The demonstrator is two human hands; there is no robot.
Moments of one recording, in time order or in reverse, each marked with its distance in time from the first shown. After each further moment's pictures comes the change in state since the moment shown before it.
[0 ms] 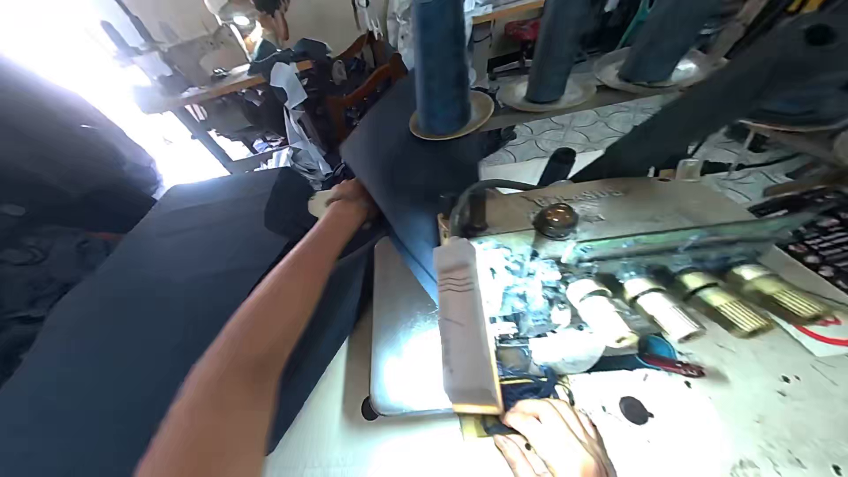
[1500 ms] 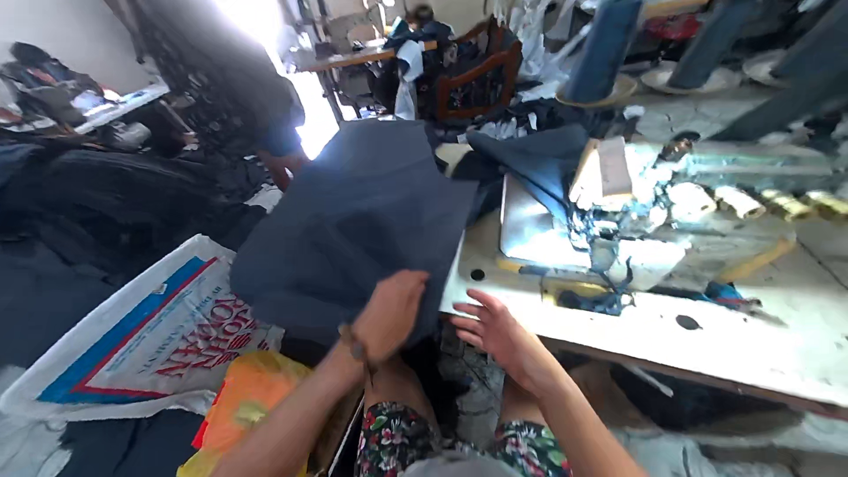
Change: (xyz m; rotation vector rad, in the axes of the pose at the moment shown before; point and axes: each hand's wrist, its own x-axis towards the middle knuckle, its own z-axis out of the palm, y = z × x) left_hand -0.438 -0.087 0.029 -0.547 0.091 0.131; right_hand -0.022 -0.130 0.043 1.409 -0.684 0.346
